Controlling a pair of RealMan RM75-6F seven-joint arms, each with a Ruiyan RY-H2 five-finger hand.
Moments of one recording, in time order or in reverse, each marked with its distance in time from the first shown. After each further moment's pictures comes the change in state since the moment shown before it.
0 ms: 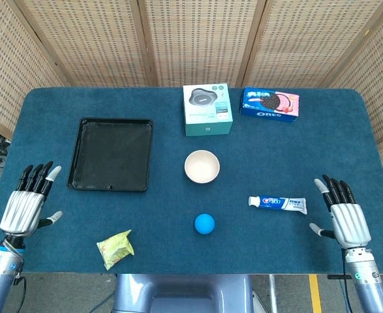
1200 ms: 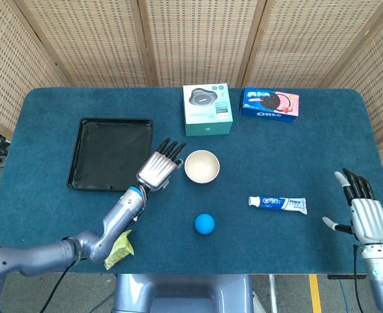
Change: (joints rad) left arm -0.695 -0.506 -0.214 0.339 -0.393 -0.559 0.432; right arm -0.039 0.049 0.080 0.027 0.016 -0.048 0.162
